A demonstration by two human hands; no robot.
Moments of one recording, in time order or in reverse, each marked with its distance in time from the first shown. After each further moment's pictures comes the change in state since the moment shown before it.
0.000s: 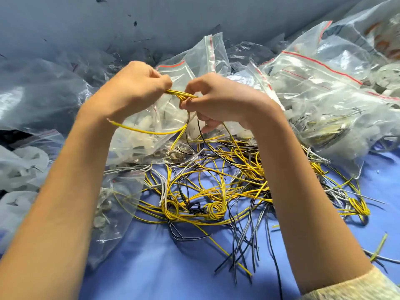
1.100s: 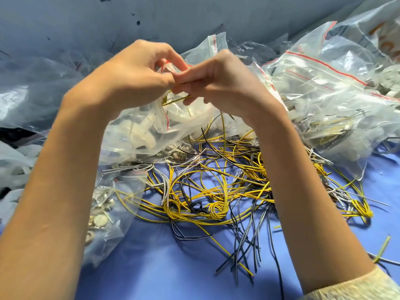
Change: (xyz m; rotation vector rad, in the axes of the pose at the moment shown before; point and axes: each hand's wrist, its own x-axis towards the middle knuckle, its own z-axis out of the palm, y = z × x) left_hand -0.016 0.017 -0.019 0.003 -0.040 0.240; right_hand 0.009 0.007 -0.005 0.109 0.204 -0.312
